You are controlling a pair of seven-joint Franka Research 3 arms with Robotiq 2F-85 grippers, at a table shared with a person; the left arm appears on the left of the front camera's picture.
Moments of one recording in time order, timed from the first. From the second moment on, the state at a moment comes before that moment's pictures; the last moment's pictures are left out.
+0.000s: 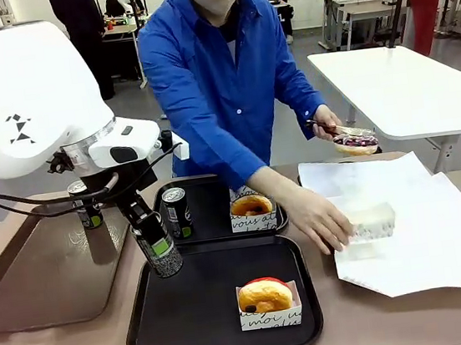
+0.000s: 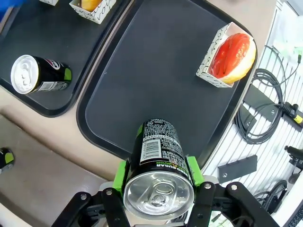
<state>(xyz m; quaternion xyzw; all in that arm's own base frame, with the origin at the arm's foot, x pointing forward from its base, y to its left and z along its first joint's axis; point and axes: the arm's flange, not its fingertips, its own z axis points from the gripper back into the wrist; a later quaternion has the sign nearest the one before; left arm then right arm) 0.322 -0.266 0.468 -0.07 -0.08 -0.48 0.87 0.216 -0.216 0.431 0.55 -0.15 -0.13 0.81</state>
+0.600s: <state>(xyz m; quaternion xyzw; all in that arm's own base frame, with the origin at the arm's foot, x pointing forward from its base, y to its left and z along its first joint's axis) 0.320 -0.264 0.462 -0.06 -0.06 -0.49 0.87 0.216 -0.216 0.431 0.55 -0.15 -0.13 0.81</state>
